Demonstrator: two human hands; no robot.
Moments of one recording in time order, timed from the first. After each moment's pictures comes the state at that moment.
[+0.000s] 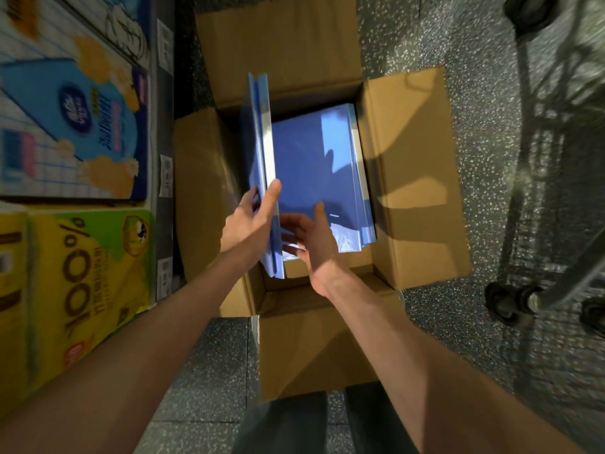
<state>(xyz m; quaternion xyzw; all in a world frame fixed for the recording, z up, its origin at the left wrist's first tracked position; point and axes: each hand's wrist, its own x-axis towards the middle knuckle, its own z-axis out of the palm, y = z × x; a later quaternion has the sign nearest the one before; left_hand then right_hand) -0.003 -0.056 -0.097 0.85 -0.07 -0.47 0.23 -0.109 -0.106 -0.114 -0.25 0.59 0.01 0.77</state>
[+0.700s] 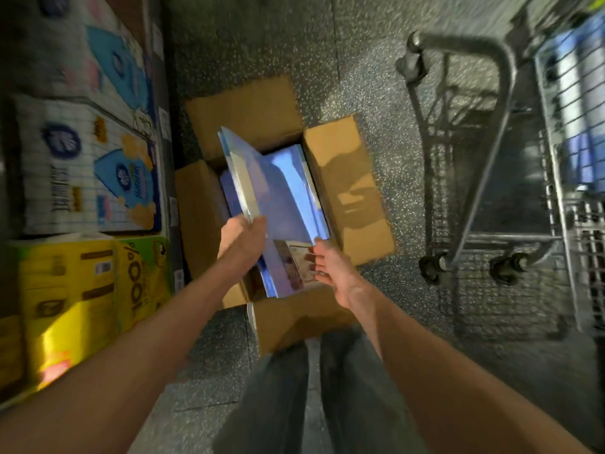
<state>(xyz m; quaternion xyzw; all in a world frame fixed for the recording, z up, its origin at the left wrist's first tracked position) -0.027 -0.075 0.079 0.85 -0.11 -0.46 0.22 -0.190 -0.124 0.063 -0.29 0.66 0.08 0.68</state>
